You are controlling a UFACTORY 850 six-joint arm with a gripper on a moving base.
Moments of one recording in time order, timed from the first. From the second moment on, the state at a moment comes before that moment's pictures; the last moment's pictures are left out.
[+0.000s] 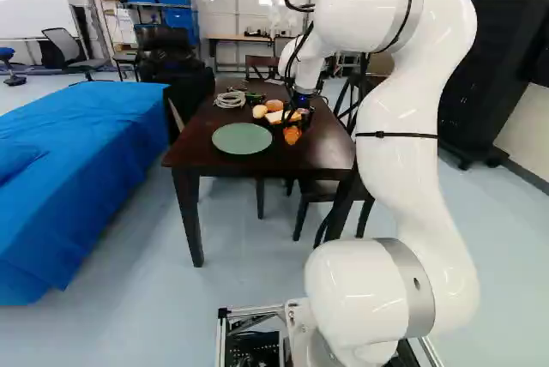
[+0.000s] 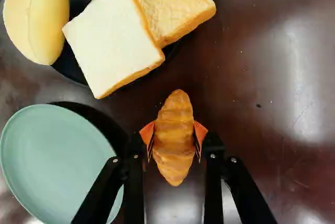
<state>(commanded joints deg) -3.2 -31.3 -79.7 3.8 -34.7 10.3</state>
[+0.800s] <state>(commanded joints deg) -3.2 -31.3 -79.7 3.8 -34.7 10.3</state>
